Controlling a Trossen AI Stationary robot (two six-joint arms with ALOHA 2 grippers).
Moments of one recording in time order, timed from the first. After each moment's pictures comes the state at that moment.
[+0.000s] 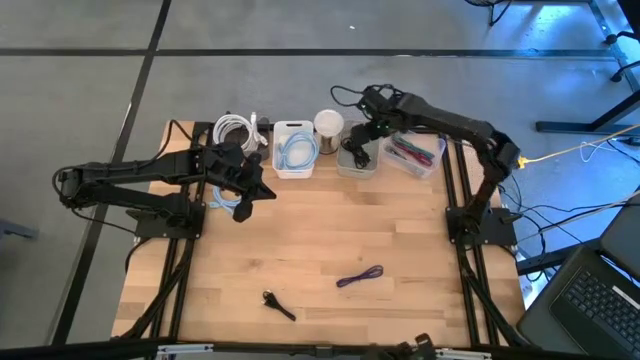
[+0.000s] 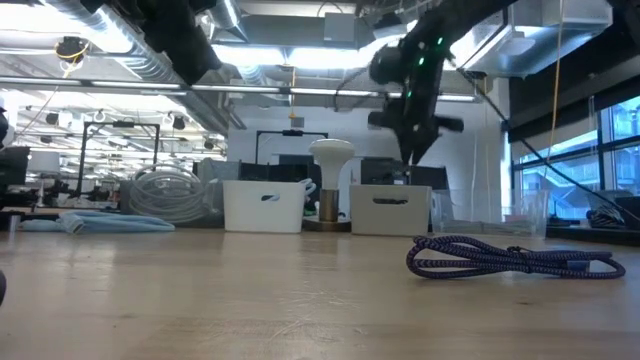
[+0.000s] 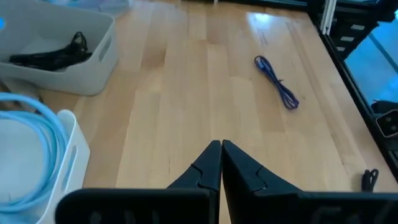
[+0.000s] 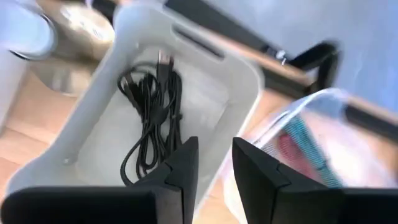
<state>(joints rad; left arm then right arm) 0.22 0.93 0.79 -0.48 0.26 0.01 -0.60 1.79 1.51 -0.97 0.26 0.53</state>
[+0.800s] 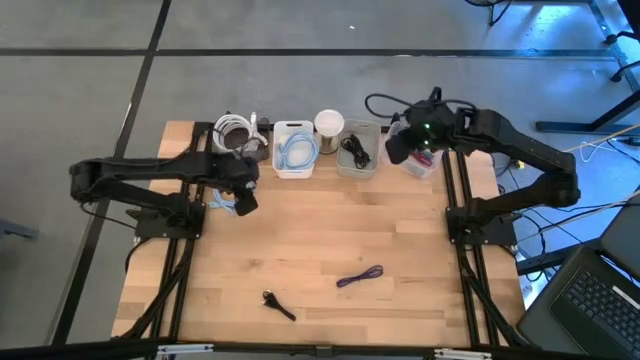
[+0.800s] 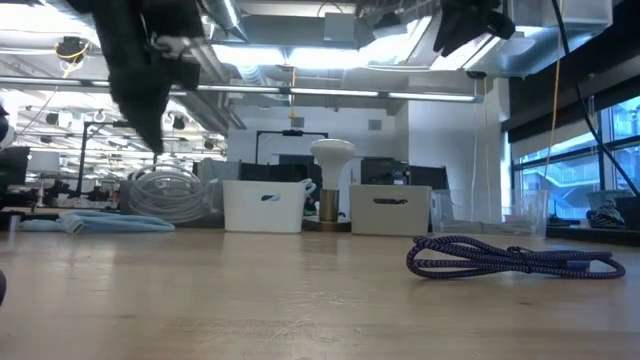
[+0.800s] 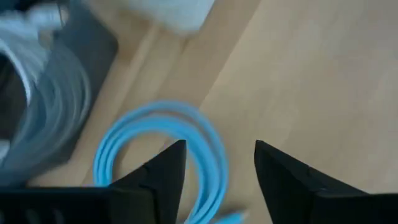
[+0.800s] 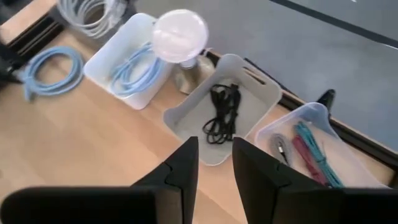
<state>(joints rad) 0.24 1.08 0.79 -0.92 -0.21 -0.26 -0.29 1.26 1.51 -1.13 0.32 0.55</state>
